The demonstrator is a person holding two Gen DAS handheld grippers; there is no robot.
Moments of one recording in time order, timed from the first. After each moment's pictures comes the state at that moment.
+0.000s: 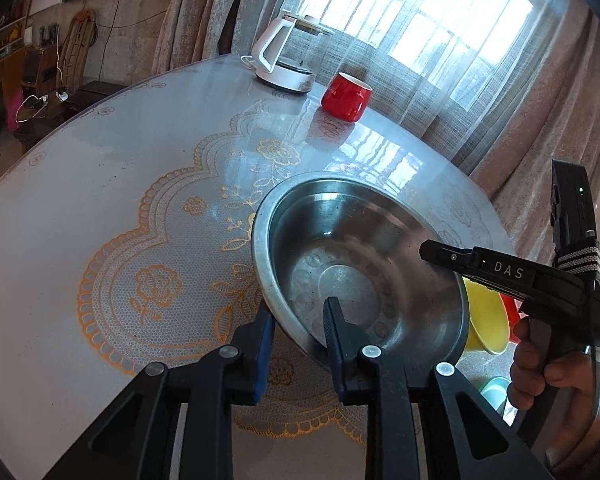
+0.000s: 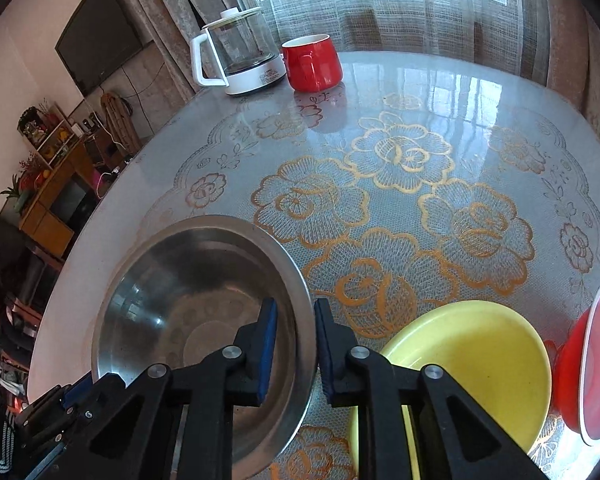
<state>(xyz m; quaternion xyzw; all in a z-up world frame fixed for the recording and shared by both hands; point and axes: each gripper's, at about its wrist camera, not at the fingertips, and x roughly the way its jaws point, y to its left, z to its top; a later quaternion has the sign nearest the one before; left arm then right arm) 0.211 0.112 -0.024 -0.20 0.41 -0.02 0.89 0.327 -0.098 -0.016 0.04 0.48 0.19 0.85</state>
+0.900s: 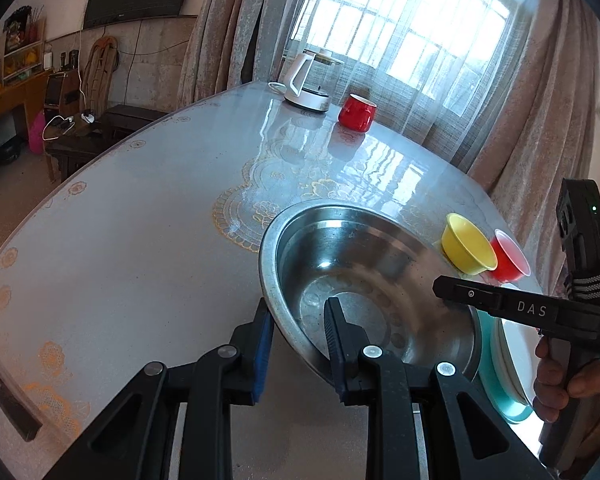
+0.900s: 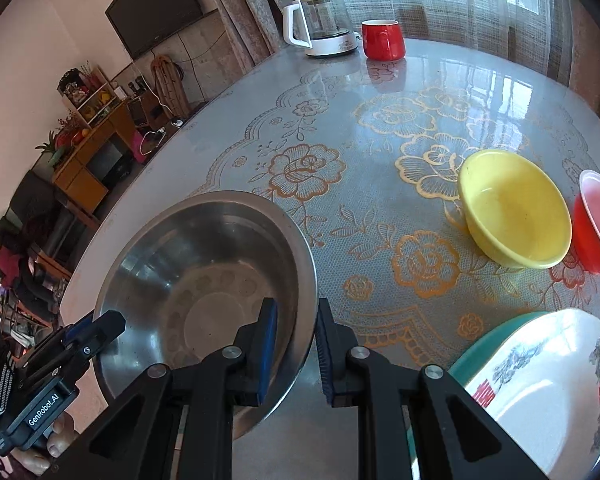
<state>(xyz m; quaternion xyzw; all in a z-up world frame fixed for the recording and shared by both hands) 0.062 0.150 -0.011 -0.17 0.37 0.00 0.91 0.175 -0.060 -0.012 0.01 0.50 0.24 0.83</state>
